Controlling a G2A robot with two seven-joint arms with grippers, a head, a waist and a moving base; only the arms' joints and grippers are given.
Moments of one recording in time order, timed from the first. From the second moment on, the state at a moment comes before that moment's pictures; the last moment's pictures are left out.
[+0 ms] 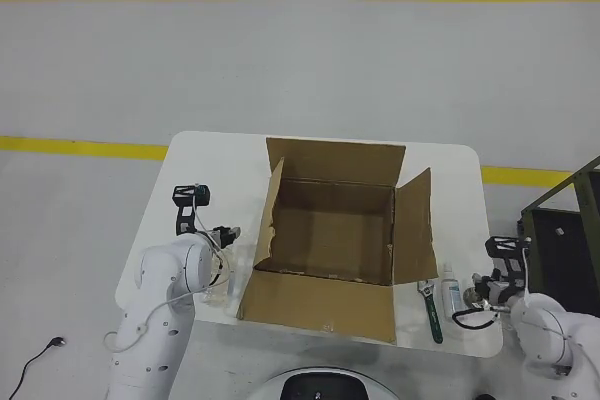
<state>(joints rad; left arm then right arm) 1.09 -1.41 -1.38 -1.74 1.44 0.23 -1.20 -1.52 -1.41 1.95 -2.03 -1.28 -0.15 1.13</state>
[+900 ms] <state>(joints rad) 1.09 -1.41 -1.38 -1.74 1.44 0.23 -1.20 -1.65 -1.41 1.92 -2.26 -1.37 -0.16 0.44</state>
